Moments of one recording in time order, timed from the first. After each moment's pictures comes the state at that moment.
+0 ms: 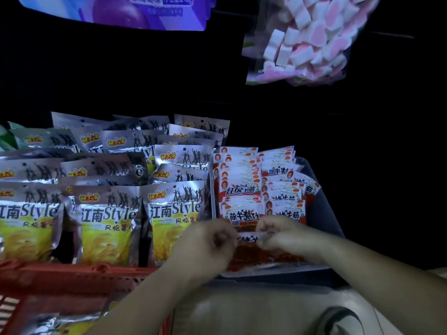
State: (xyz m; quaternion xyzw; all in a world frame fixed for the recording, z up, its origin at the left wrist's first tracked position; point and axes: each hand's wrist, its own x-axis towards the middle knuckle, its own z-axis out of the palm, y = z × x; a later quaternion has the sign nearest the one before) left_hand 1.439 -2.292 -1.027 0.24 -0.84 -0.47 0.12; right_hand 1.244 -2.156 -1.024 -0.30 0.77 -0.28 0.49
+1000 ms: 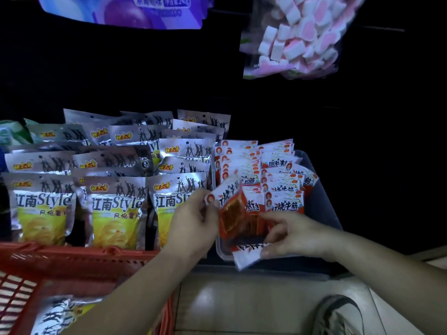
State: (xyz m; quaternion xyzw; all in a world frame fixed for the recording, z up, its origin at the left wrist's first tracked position) left_hand 1.440 -2.294 -1.028 0.31 -0.76 -0.51 0.26; right_hand 1.253 -2.124 -1.005 -0.33 0.76 -0.25 0.49
